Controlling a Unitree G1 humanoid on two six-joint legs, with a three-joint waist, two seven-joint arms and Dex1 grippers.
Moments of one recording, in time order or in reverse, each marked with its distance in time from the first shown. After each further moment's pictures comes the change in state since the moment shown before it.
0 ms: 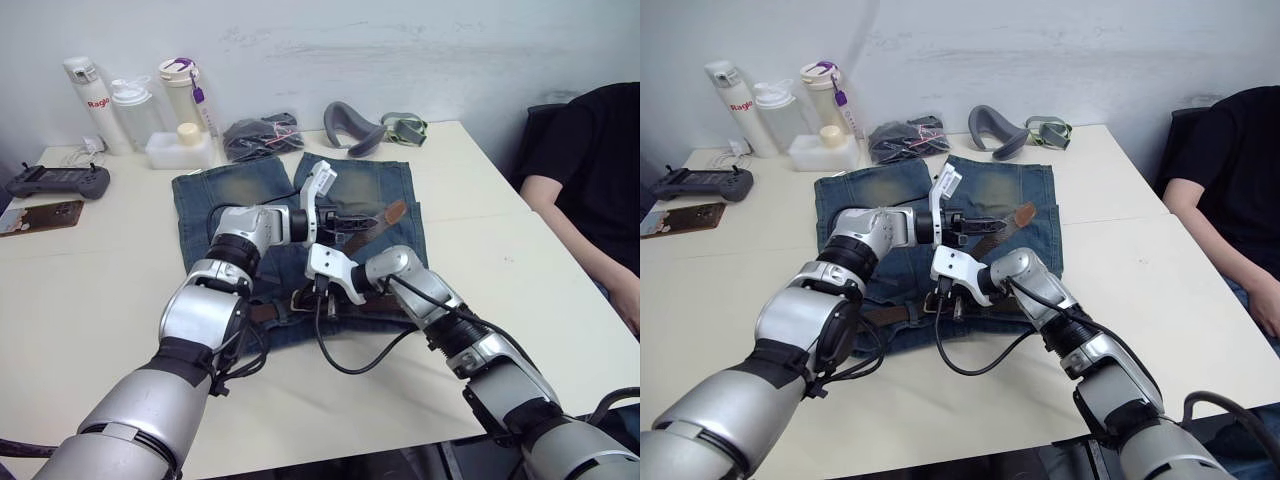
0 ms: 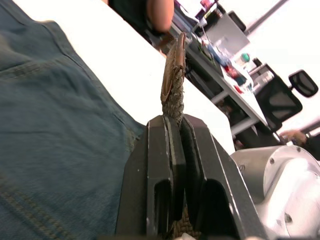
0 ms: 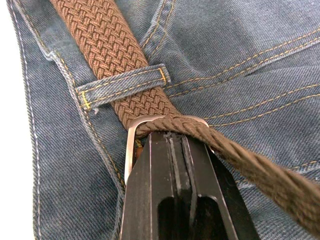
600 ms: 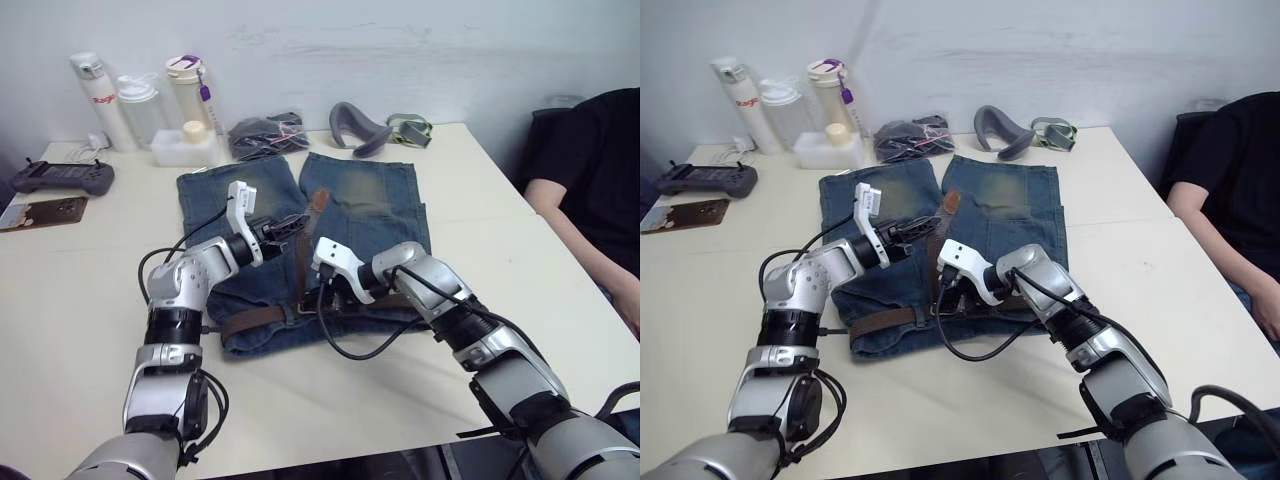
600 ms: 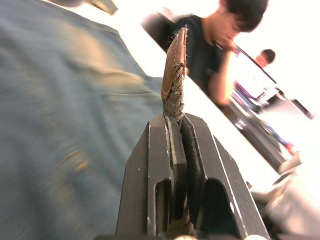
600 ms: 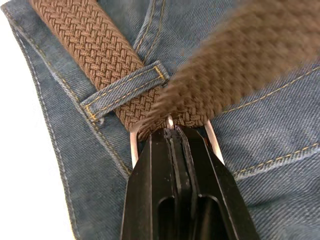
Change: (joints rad) left arm 0.486 0.154 0.148 -0.686 -0.275 0.178 0.284; right arm -0.058 -0.006 0.001 0.019 0.115 0.224 0.002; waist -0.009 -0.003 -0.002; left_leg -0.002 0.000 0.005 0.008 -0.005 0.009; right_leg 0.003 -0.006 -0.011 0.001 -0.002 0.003
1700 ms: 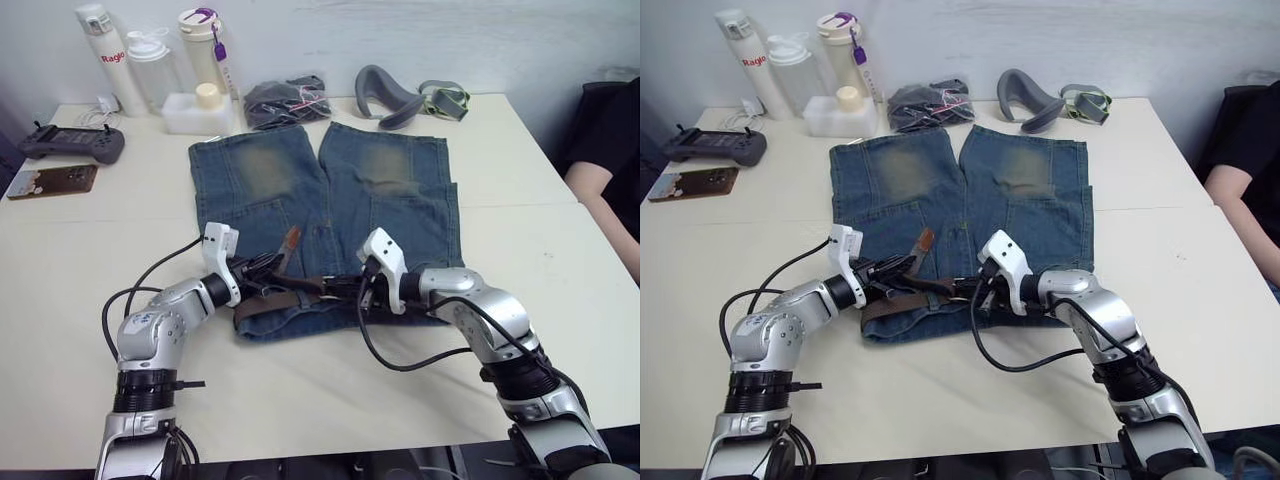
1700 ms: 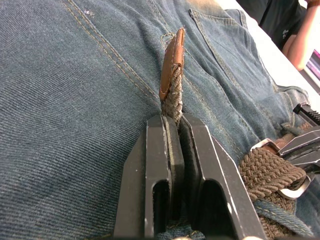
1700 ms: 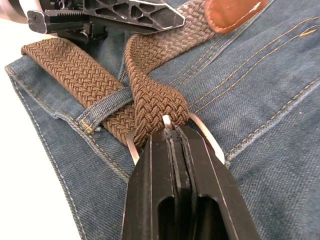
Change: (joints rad) left arm 0.431 0.051 0.008 -0.518 0.063 -0.016 0.190; right arm 0.307 -0.170 -0.248 -0.526 0.257 0.130 -0.262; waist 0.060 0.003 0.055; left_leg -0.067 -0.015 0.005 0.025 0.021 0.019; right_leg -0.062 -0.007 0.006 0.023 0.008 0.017
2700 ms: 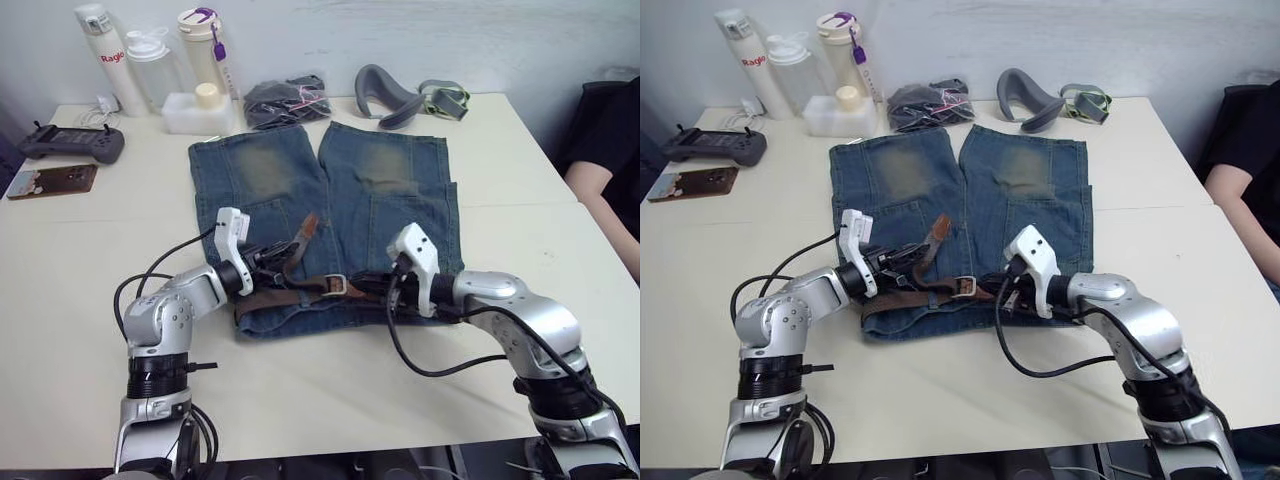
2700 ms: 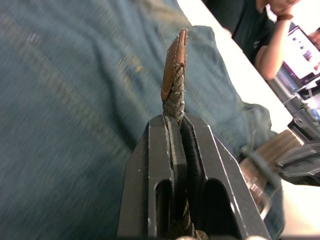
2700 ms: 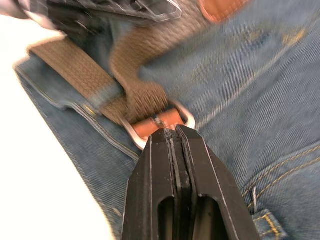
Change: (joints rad) left arm -0.095 -0.074 0.059 -0.036 -0.049 0.190 0.038; right arm 0.089 -0.089 -0.130 -0.188 0.088 0.120 -0.075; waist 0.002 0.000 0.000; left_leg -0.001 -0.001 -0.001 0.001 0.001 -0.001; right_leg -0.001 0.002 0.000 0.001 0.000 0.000
